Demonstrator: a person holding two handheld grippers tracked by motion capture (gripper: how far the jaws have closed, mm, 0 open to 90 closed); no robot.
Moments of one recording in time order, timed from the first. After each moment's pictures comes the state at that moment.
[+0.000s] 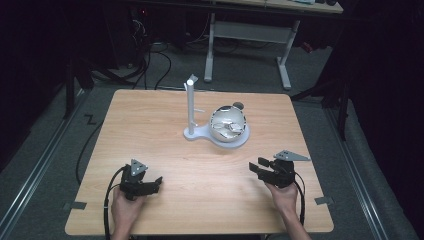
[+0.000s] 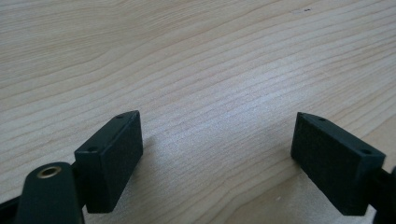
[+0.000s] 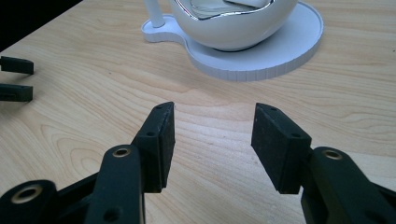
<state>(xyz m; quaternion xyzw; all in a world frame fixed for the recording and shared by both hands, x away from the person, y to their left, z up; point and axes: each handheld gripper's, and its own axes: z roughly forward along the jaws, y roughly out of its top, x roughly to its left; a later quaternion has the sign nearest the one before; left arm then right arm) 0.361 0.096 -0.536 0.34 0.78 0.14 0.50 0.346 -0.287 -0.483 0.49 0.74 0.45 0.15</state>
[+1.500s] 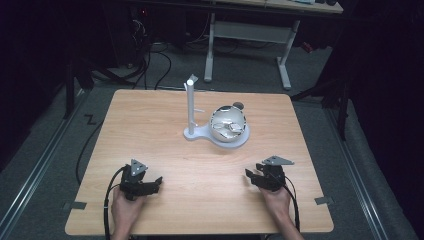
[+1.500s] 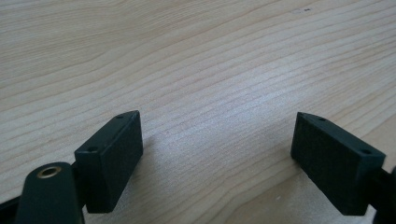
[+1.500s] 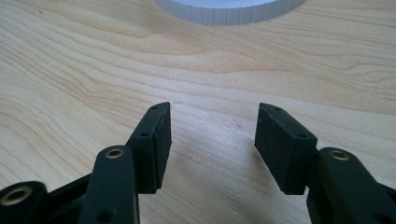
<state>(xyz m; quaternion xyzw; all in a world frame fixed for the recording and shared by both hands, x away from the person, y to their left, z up) 0.361 0.096 -0.537 0.34 0.78 0.14 0.50 0.355 -0.274 -0.525 0.50 0.76 0.36 0.19</state>
